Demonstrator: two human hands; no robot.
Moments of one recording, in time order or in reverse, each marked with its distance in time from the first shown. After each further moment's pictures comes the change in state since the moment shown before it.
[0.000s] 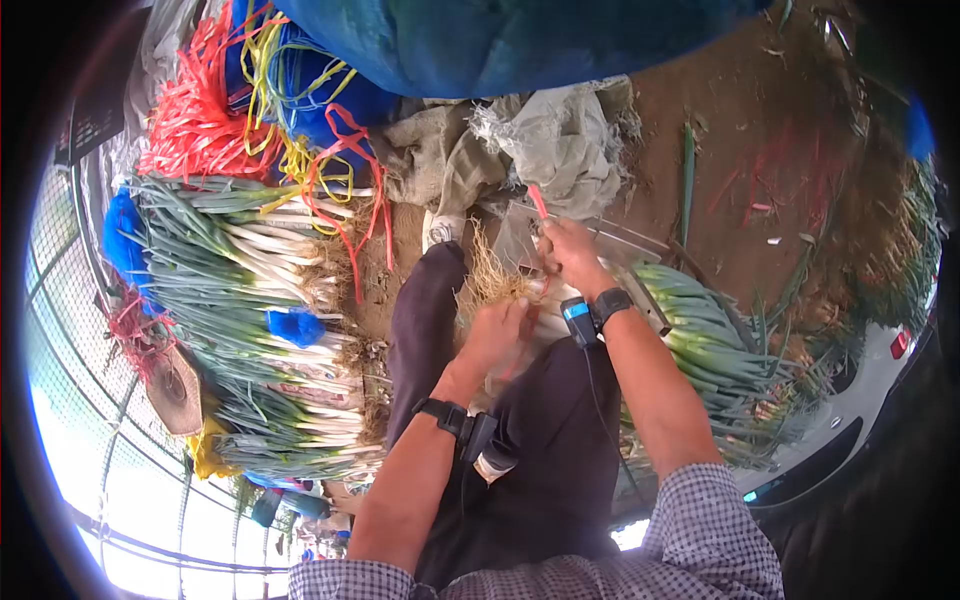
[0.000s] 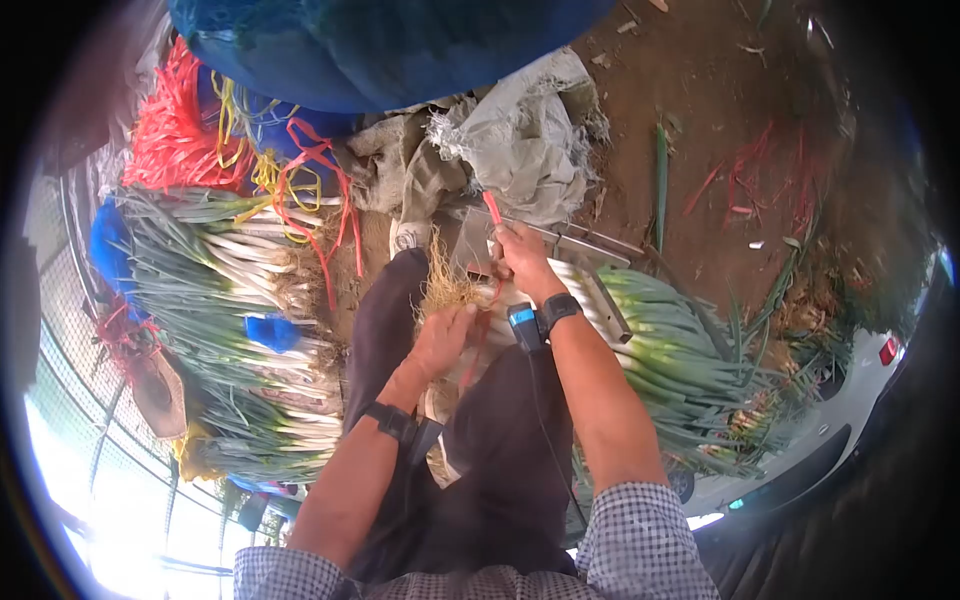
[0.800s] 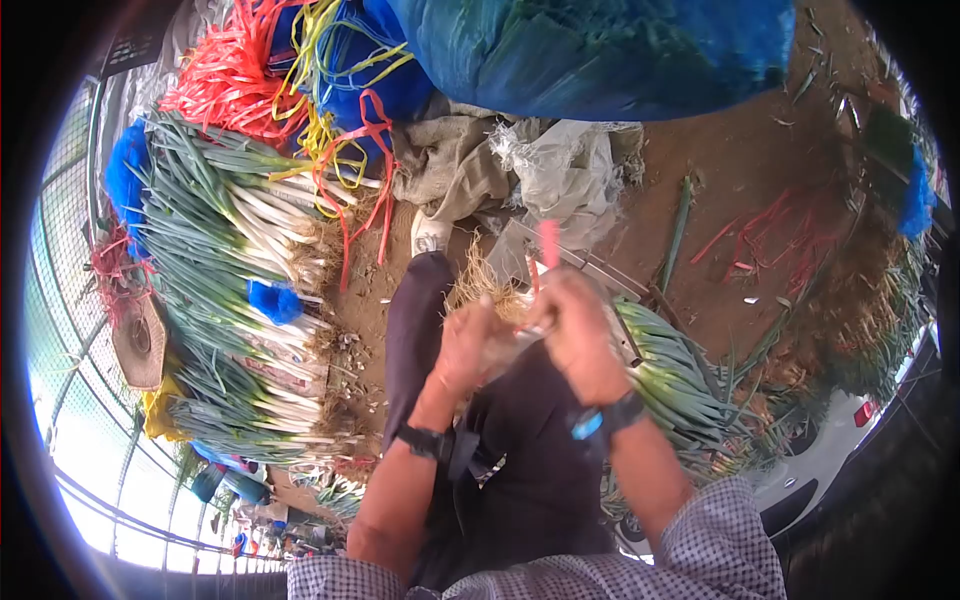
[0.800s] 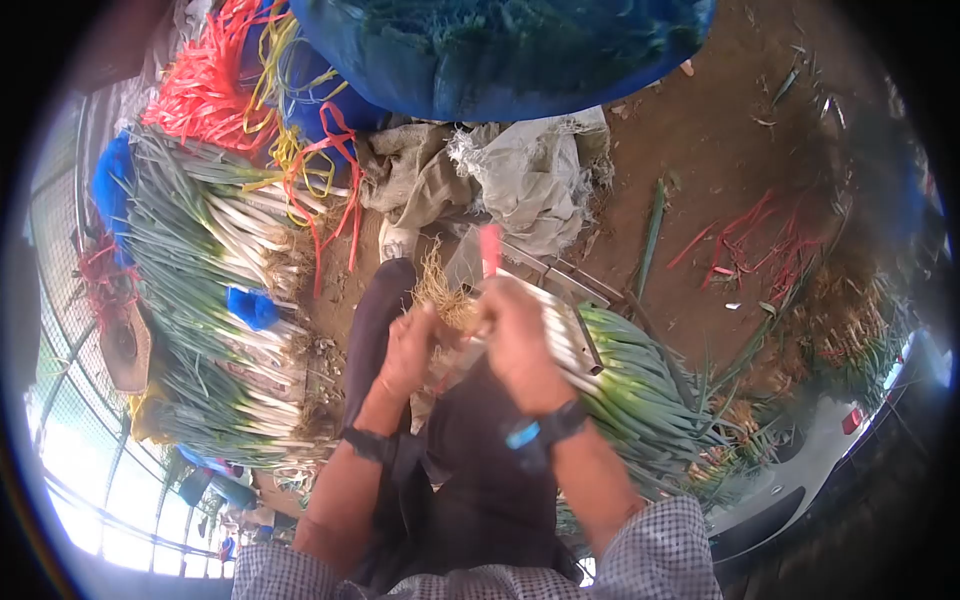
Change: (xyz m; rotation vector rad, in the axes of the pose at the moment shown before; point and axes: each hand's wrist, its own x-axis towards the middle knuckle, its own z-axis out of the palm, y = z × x) left_hand -0.031 0.031 -0.003 -0.843 0.226 -0.071; right_hand -0.146 -0.056 0.042 0.109 -0.084 -0.151
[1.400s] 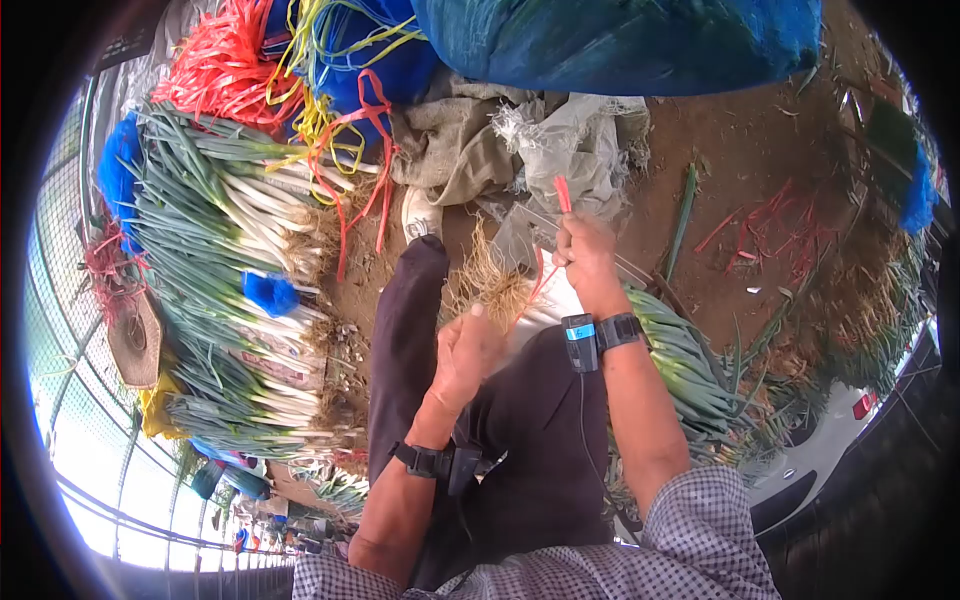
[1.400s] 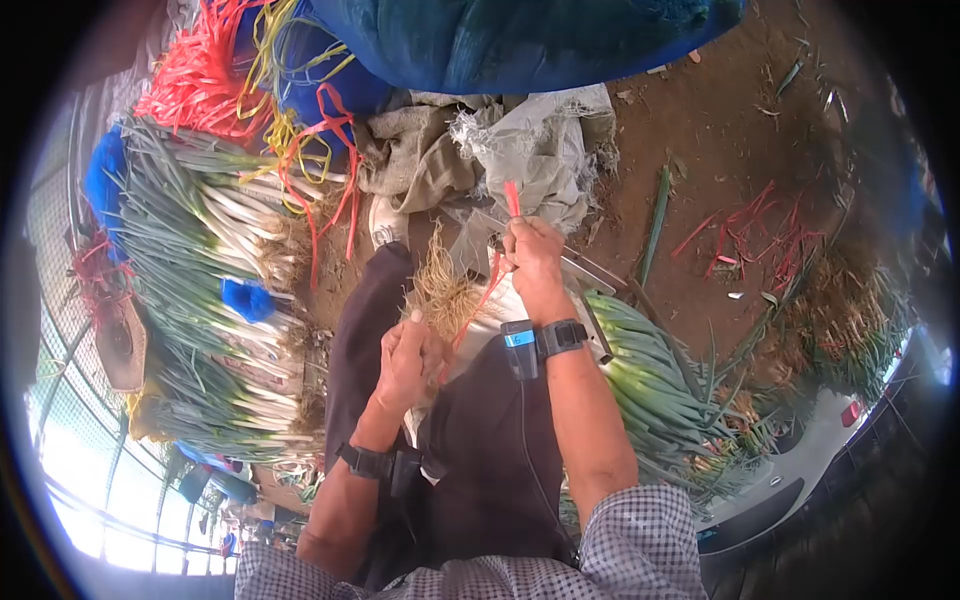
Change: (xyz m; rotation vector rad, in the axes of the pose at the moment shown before) left_hand -0.025 -0.011 -0.016 -0.118 -0.066 0.033; right_hand 0.104 0.018 -0.029 0.052 0.172 0.029
